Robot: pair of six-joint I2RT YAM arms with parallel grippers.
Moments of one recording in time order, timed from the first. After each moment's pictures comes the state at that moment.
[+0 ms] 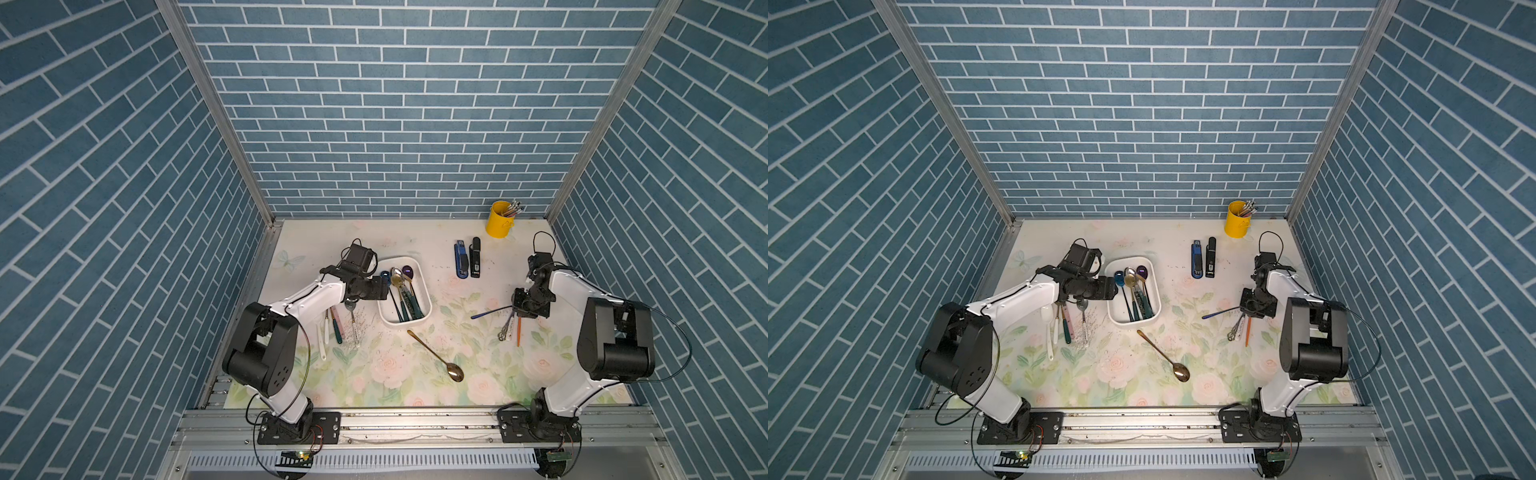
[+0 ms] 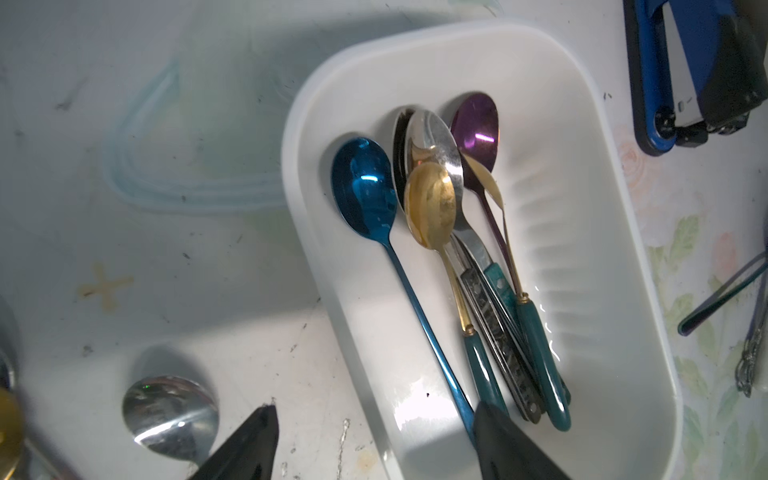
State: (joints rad) left arm -0.41 1.63 1.08 -0.47 0.13 -0.35; right arm -0.02 1.65 1.05 -0.84 -0.03 0.25
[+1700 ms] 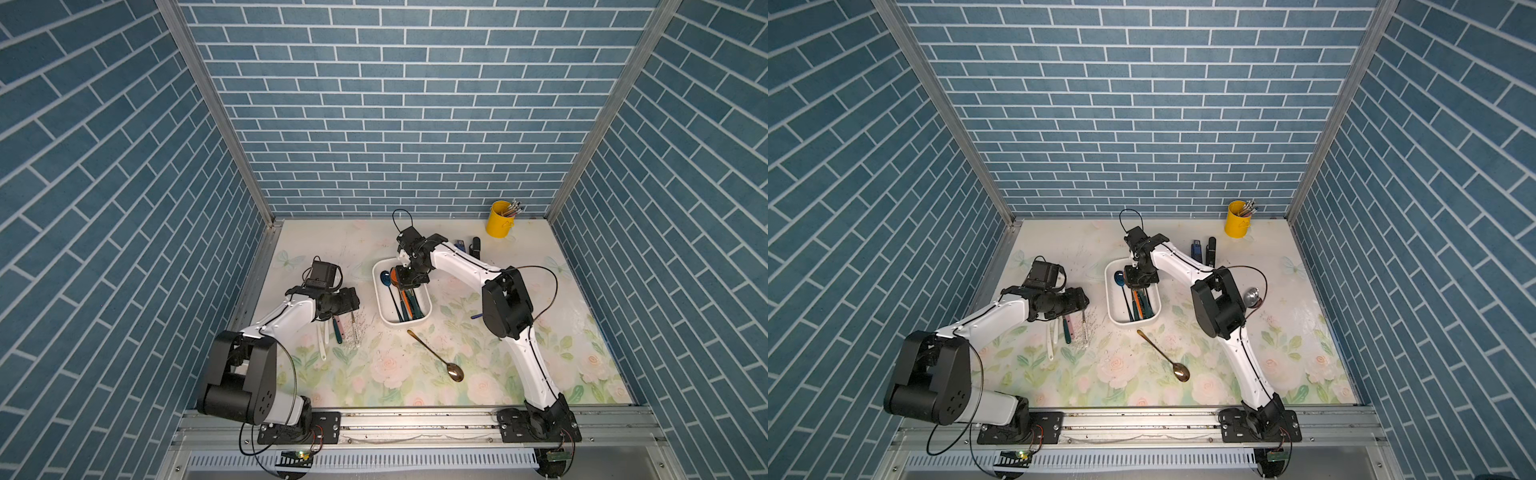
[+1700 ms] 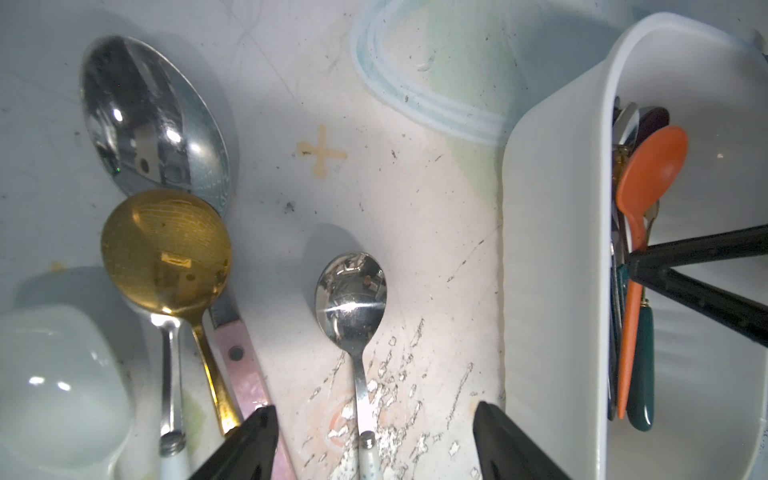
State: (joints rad) left arm -0.19 1.44 0.81 -0.42 0.19 -0.45; right arm 0.74 2.35 2.05 -0.98 -0.25 0.41
